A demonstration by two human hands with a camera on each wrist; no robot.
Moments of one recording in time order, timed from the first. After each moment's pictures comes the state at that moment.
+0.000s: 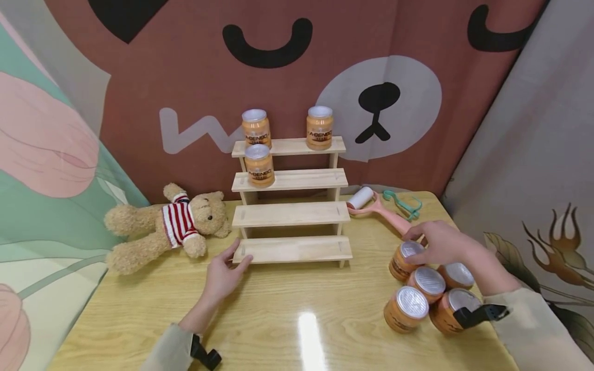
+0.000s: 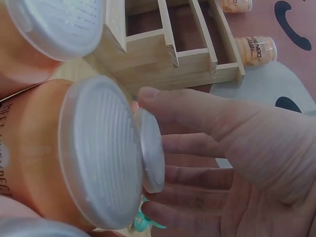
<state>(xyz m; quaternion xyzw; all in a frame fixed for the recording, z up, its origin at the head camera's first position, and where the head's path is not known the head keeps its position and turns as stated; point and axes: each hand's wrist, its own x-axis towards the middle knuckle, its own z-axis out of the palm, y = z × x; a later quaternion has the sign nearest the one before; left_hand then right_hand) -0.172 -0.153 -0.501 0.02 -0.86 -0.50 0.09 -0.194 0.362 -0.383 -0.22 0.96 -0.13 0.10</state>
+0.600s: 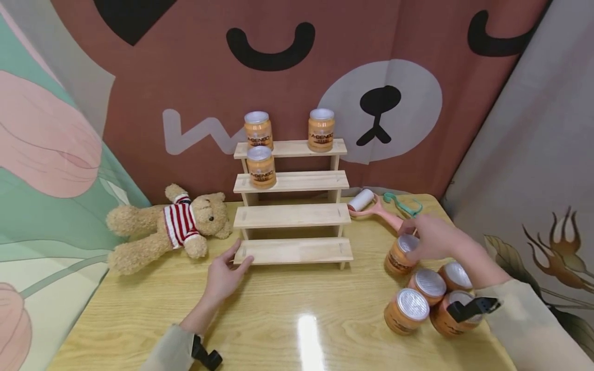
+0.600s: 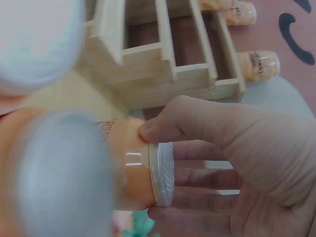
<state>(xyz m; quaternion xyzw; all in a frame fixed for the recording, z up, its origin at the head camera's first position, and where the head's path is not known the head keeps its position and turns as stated) -0.173 -0.153 -0.502 0.03 -0.85 -0.51 0.09 -0.203 0.342 -0.367 -0.23 0.97 -0.11 0.06</state>
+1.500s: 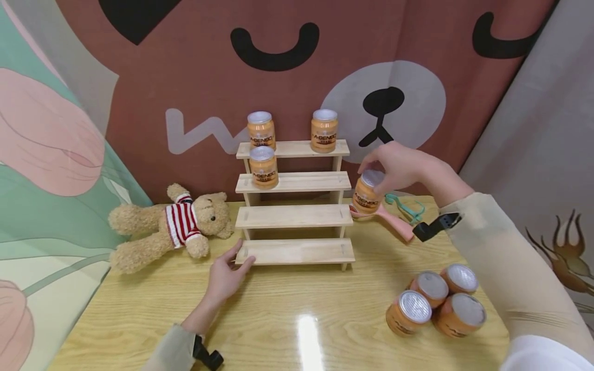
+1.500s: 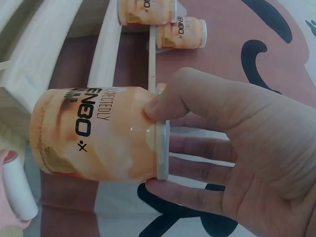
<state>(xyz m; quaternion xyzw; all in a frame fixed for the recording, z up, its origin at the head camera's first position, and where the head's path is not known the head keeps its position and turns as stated) -0.173 -0.153 -0.503 0.02 -0.85 -0.52 0.09 -0.288 0.266 -0.248 -0.34 0.94 -0.05 0.01</state>
